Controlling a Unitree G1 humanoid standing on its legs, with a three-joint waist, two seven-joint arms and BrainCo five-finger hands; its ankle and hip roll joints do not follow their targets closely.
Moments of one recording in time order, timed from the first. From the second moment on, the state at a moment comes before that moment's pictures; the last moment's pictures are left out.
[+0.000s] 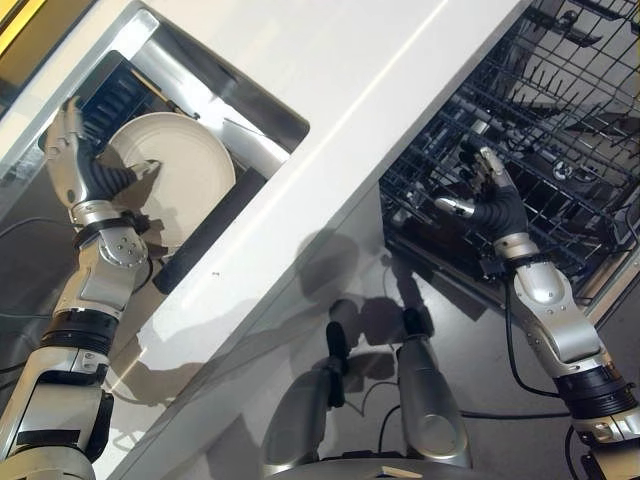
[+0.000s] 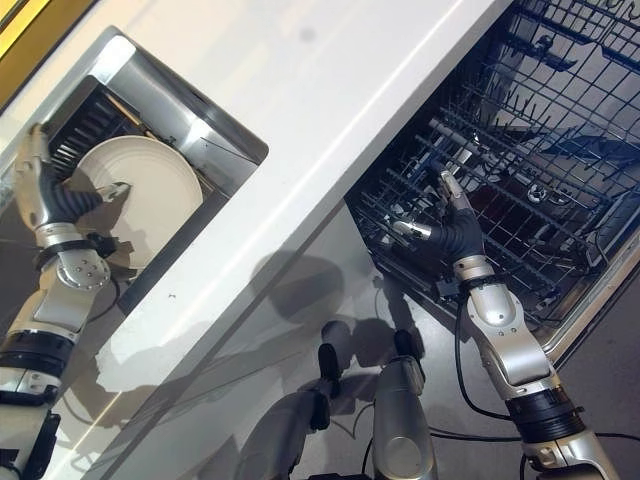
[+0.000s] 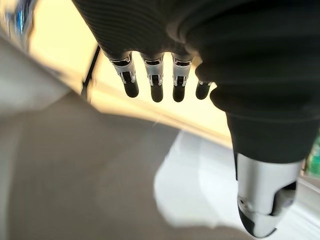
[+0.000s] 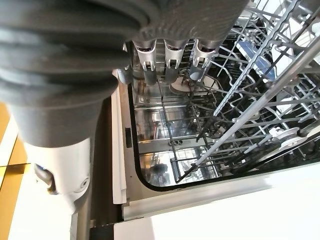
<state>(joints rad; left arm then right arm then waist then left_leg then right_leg) -0.53 0.77 -0.11 0.48 0.11 -0.05 0.53 -0.24 -0.64 0.13 -0.12 0.40 -0.07 -0.12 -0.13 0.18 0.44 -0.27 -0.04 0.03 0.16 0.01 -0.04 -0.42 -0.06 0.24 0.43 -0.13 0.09</state>
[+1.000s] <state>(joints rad) -0.72 0.85 -0.23 0.67 -0.06 0.17 0.08 -0.28 -0.73 0.11 -0.15 0.40 -0.03 -0.09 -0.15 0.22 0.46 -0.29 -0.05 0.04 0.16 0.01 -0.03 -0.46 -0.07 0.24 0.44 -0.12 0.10</state>
